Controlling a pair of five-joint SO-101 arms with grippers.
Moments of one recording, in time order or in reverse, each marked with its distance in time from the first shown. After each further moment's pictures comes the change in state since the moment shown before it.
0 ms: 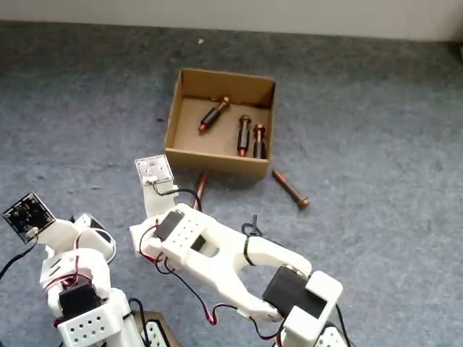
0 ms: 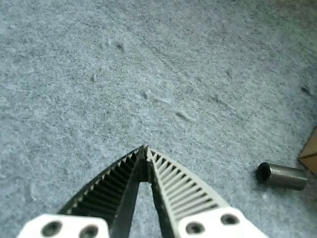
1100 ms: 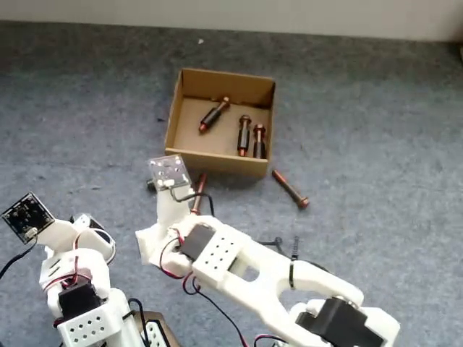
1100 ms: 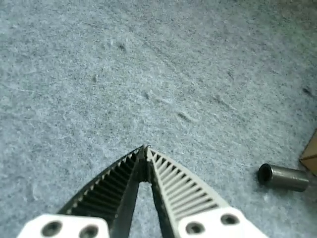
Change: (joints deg) left arm -0.4 0.0 0.0 0.0 0.0; right arm -1.9 -23.8 13.3 0.3 0.2
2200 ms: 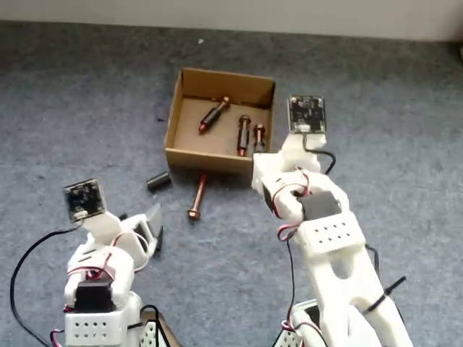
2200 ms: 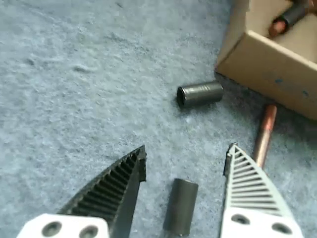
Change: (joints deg) left arm 22.9 -0.1 -2.8 7.7 -0.2; right arm 42.9 -27.3 12.4 -0.7 27.3
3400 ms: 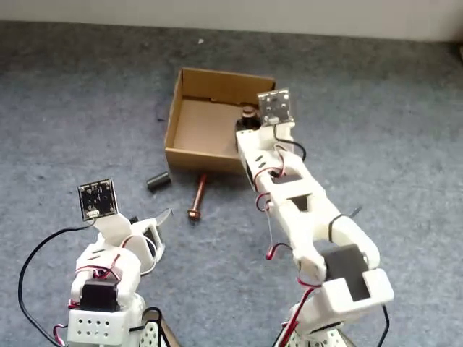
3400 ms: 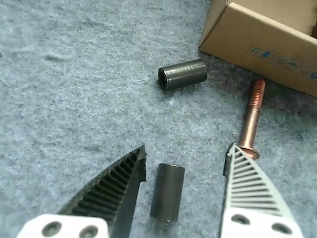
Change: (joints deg) left arm 5.5 0.0 2.6 0.0 0.0; right arm 0.9 43.4 -7.8 -52.7 10.9
